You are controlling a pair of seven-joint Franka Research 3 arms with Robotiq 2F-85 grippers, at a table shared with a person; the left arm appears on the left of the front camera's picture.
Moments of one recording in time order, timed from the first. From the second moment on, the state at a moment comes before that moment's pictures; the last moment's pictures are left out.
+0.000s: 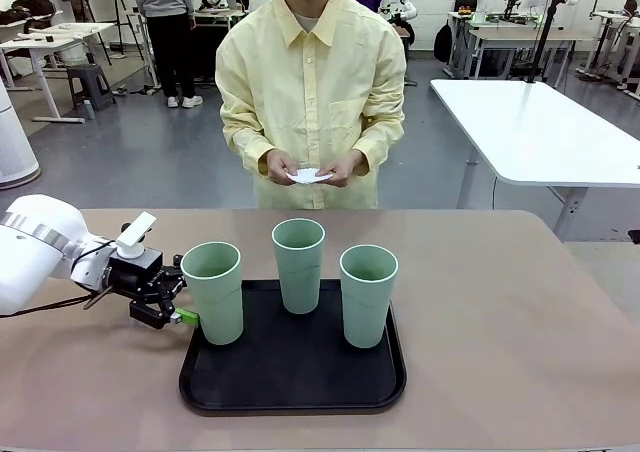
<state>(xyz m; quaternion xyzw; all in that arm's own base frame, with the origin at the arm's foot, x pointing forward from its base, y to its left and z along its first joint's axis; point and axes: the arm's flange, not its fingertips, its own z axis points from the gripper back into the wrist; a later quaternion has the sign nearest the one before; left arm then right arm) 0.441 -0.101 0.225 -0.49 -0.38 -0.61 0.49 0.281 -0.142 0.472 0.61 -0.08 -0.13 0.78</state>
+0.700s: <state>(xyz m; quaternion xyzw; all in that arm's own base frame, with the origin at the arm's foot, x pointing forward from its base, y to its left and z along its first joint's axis) 0.426 -0.104 0.215 -0.50 -0.37 -0.60 0.50 0.281 -0.142 0.472 0.61 -0.08 -0.13 0.78</state>
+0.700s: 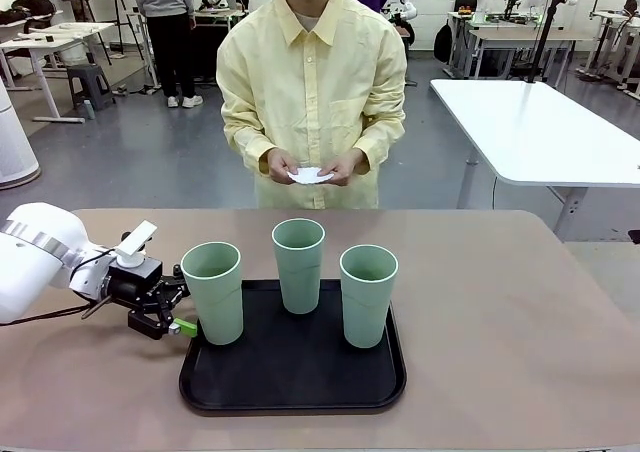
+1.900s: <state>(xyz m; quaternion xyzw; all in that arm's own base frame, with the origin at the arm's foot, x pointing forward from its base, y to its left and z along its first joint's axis) 0.429 -0.127 0.227 -0.51 -0.37 -0.62 0.47 0.281 -0.142 0.472 0.61 -0.08 -0.13 0.78</state>
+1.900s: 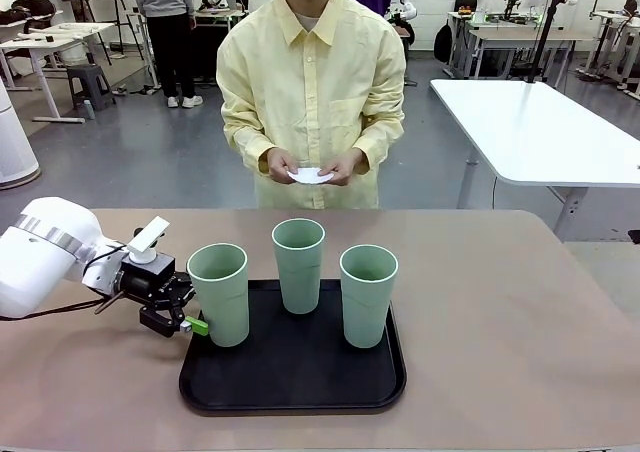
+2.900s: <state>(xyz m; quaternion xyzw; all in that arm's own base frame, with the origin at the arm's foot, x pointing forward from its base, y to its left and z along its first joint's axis) 0.447 -0.132 0.228 -0.50 -0.38 -0.62 0.47 0.281 -0.142 0.472 0.61 -0.08 -0.13 0.78</state>
